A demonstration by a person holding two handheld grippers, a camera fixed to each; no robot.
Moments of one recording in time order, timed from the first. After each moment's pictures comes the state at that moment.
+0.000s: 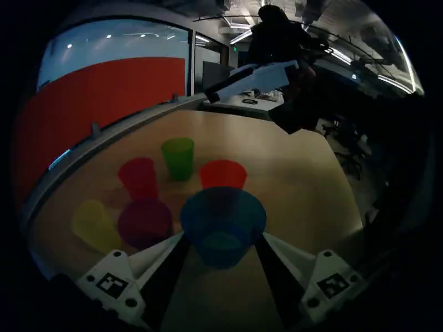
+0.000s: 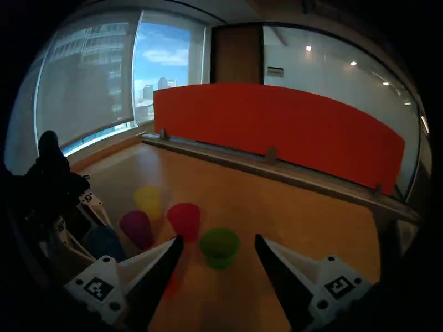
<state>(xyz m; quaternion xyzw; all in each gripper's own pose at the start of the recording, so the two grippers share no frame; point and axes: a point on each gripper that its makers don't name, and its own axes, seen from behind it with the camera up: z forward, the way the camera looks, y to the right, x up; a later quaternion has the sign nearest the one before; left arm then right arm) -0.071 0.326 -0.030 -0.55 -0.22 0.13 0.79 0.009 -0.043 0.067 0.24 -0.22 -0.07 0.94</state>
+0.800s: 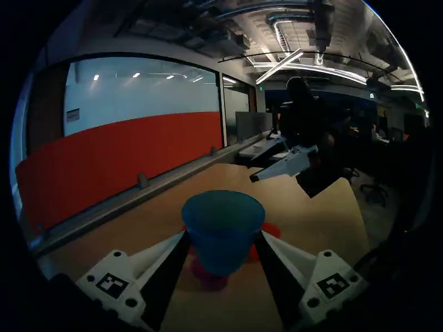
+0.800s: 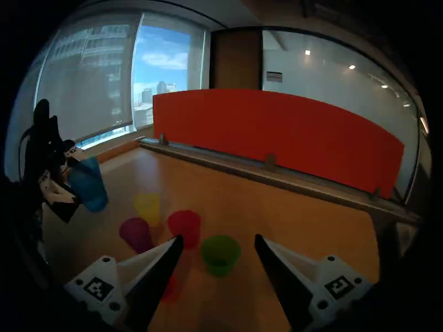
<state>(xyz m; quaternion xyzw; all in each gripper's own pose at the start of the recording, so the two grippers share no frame) 0.061 0.271 0.023 -0.47 -0.10 0.08 0.87 0.016 -0.051 0.075 0.24 -0.20 -0.07 0.95</state>
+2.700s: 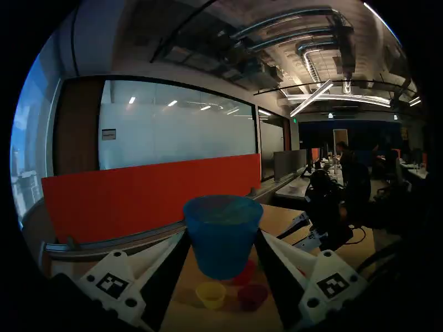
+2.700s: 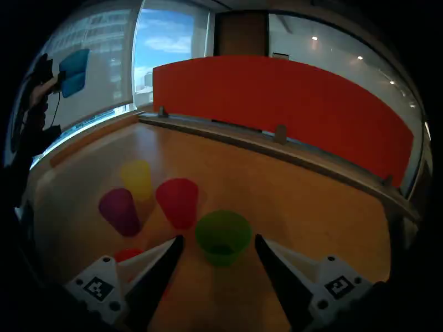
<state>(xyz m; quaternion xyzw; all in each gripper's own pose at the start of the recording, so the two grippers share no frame) 0.176 0.191 0.059 -0.38 -0.02 0.02 0.93 -0.071 -0.059 0.099 0.24 -0.26 -0.09 0.93</state>
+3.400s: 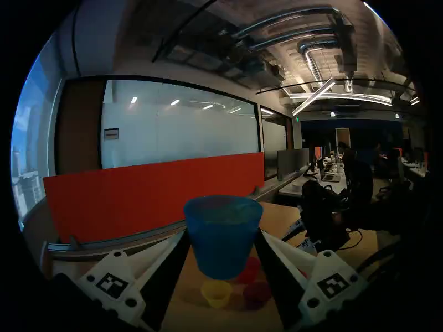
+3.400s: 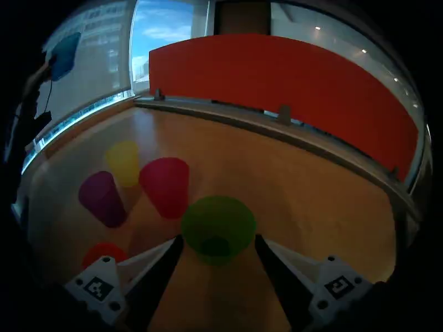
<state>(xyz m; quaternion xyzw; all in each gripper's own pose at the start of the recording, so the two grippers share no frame) 0.171 0.184 0.067 -0.37 -0.02 0.02 0.93 -0.117 -0.060 0.122 0.24 -0.30 -0.10 0.92</state>
